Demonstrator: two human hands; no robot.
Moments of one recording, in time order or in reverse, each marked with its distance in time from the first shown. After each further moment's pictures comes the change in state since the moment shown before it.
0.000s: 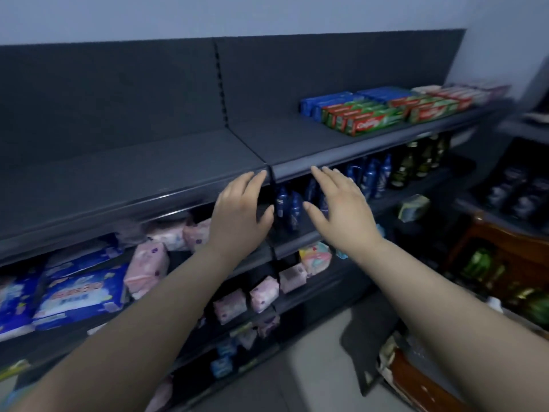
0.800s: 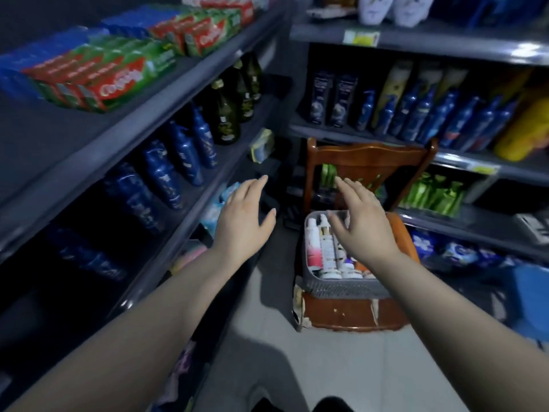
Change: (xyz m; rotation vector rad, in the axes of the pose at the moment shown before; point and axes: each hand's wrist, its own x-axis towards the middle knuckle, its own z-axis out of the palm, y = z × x) left_hand 0.094 0.194 0.305 -0.462 -0.517 0.375; right_hand -0.124 0.291 -0.019 -0.162 0.109 0.817
